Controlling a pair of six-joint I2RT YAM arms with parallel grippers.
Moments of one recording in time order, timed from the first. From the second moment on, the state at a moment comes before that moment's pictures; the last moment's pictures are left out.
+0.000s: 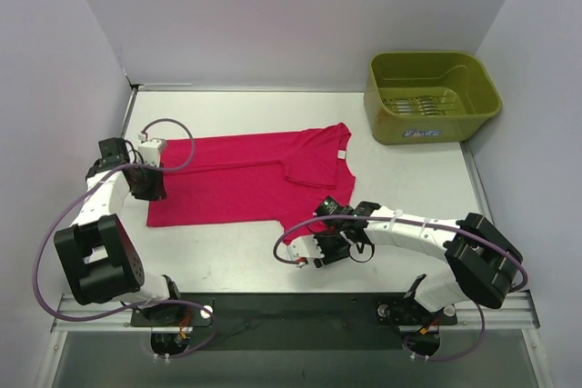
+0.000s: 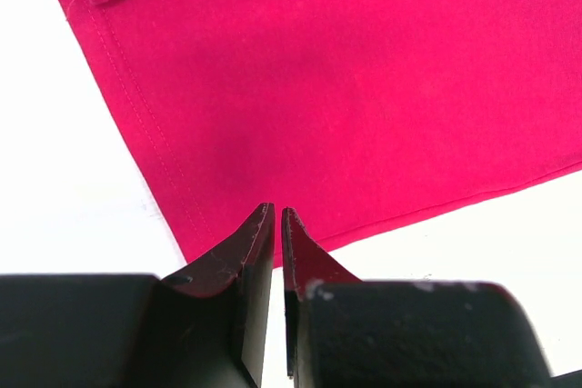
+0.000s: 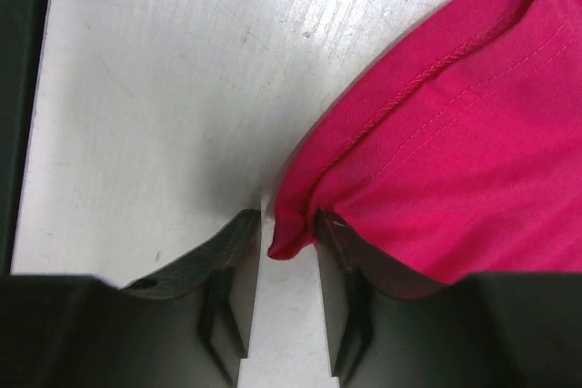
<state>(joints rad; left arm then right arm) 0.32 1.44 0.95 -0.63 0.36 0.40 0.90 1.42 0.68 -0.54 -0.29 -1.08</state>
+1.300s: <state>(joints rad) 0.61 1.61 1.02 -0.99 0.37 0.48 0.89 1.31 0.74 -0.52 -0.31 -0.78</state>
